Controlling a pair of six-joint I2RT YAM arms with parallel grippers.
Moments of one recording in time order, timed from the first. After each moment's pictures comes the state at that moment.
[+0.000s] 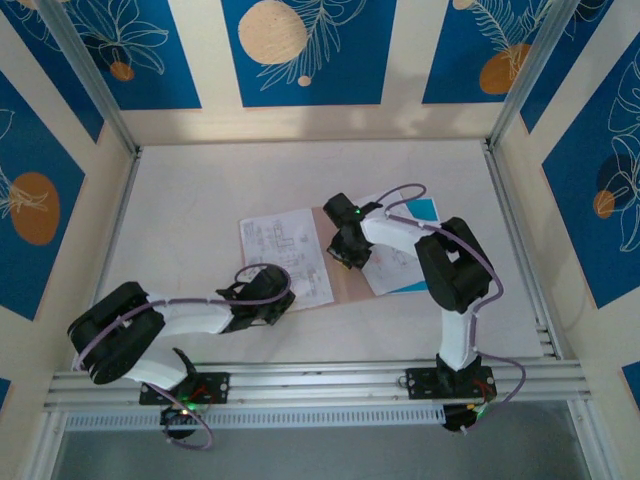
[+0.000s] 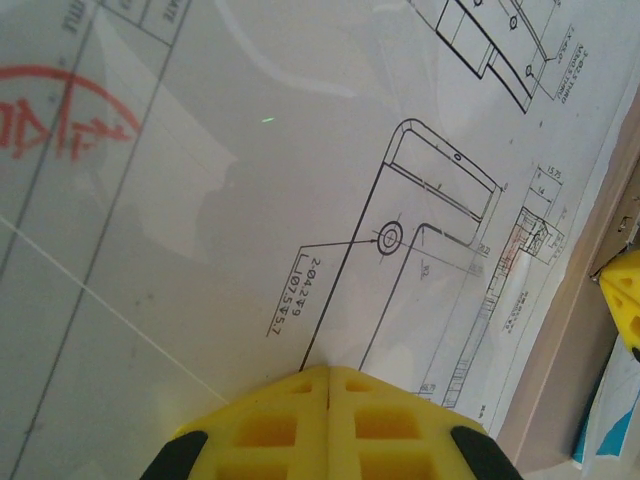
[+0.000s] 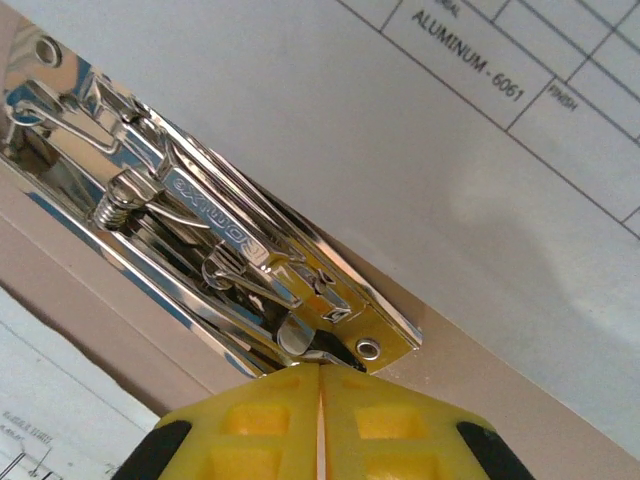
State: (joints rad) left arm -0.88 1.43 0.46 0.07 -0.10 -1.57; right arm 0.61 1.95 1.31 -0.77 -0.01 1.22
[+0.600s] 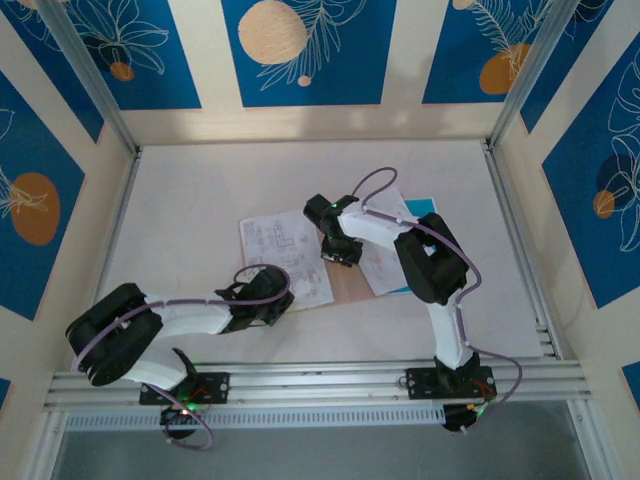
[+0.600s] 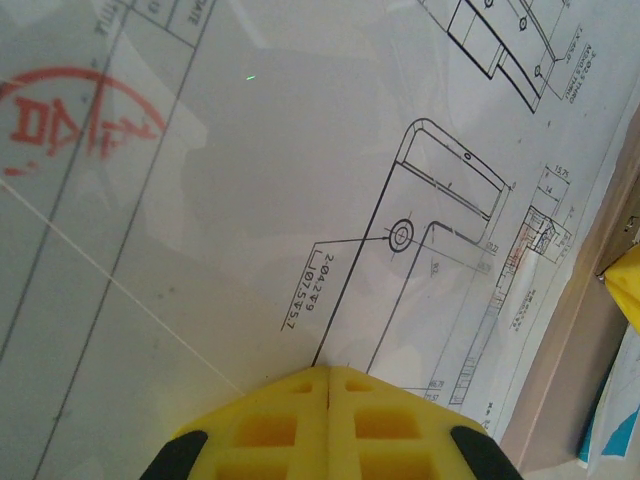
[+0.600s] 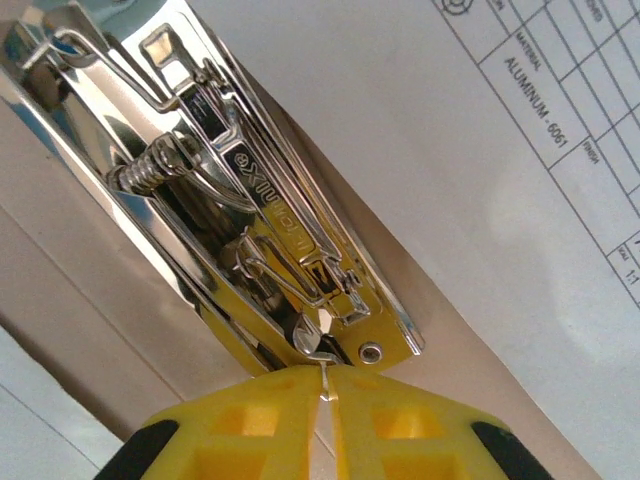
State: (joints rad) left arm -0.88 1.42 0.46 0.05 -0.10 -1.57; right arm 0.69 2.08 1.52 -1.00 0.15 1.04
